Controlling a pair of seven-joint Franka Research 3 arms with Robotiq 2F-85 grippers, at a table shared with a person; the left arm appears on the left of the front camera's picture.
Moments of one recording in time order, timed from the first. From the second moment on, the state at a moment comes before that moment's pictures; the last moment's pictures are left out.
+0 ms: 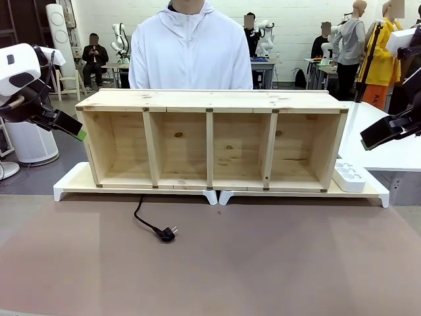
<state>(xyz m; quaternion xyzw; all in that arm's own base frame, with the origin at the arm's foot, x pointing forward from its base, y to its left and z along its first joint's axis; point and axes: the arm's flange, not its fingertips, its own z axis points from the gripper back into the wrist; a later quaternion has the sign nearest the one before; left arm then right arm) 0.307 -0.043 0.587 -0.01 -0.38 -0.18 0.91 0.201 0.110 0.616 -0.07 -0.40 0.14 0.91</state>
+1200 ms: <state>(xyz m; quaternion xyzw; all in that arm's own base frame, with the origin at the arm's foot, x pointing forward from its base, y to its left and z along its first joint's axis) 0.307 -0.044 0.586 -0.01 -0.38 -0.18 0.91 0.281 0.289 0.599 -0.02 -0.29 0.38 0.88</state>
